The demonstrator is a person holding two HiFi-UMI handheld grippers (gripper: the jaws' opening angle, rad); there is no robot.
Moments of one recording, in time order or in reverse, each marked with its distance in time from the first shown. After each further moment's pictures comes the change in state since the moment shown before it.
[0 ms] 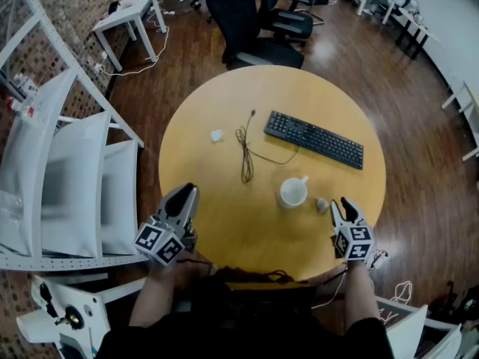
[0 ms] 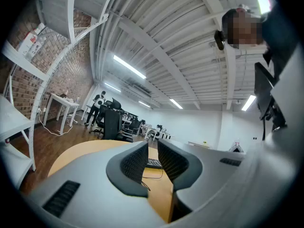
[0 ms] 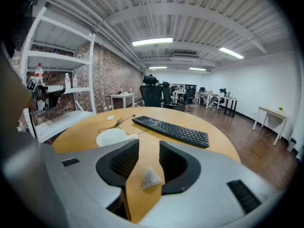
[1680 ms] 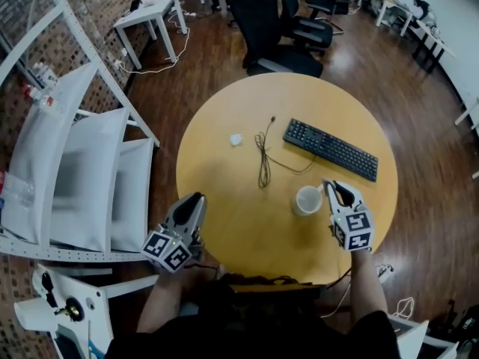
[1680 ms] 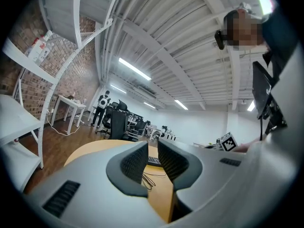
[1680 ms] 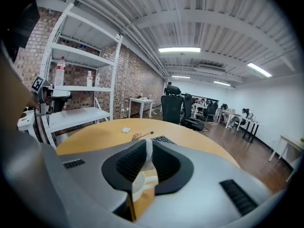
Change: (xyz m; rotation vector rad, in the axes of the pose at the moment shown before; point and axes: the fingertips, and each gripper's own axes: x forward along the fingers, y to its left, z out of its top) left arm -0.012 0.018 -0.004 -0.004 -0.036 0.037; right arm 0.048 0.069 0.110 -0.239 -0.120 0.139
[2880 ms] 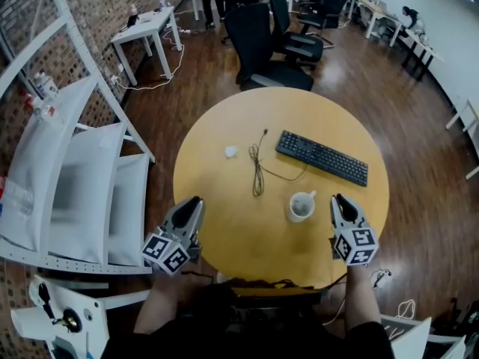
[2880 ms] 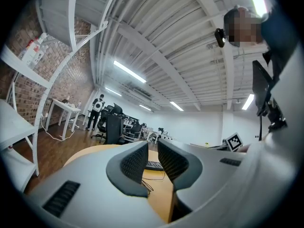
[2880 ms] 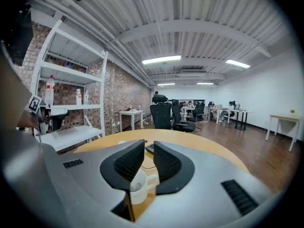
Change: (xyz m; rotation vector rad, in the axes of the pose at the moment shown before) left arm 0.006 0.000 0.009 0.045 -0.029 -0.053; right arm -0.043 -0.013 0.002 0.178 -0.126 -0.087
